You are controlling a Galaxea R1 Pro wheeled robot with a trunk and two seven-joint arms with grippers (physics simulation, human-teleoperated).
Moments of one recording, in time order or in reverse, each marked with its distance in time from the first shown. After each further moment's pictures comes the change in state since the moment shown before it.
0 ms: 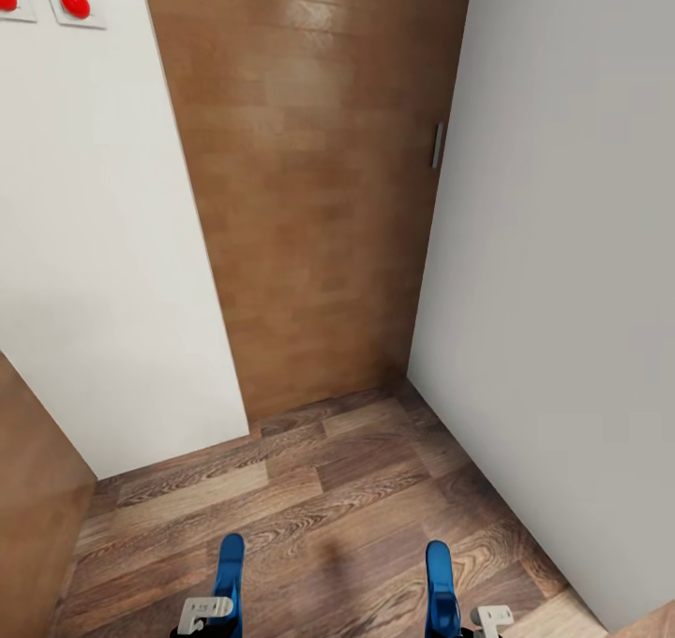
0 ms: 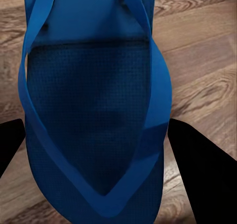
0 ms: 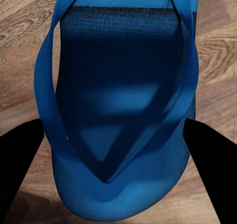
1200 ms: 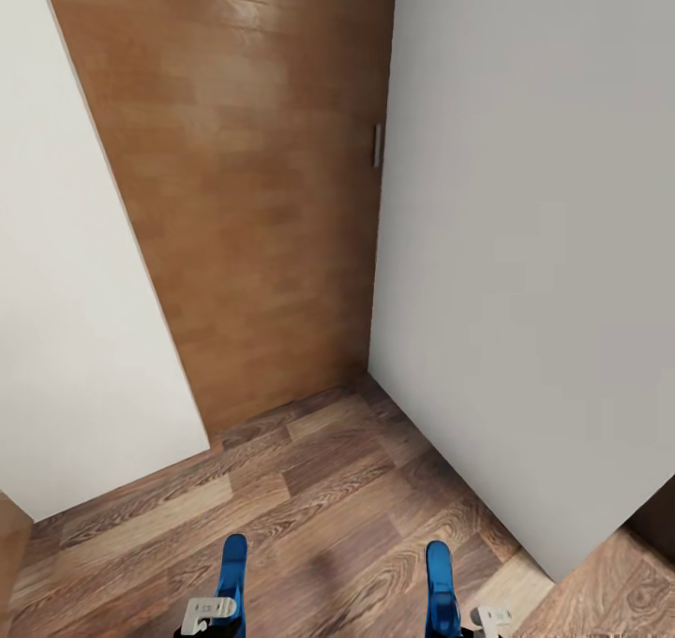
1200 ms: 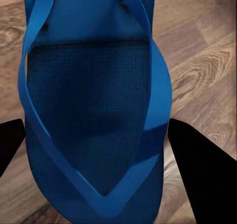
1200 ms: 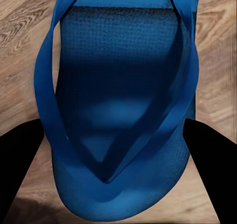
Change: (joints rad) left arm 0.001 -0.009 -0.002 0.000 -0.003 0.000 0.000; right arm 0.000 0.000 0.001 0.000 0.000 0.000 0.000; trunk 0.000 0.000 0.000
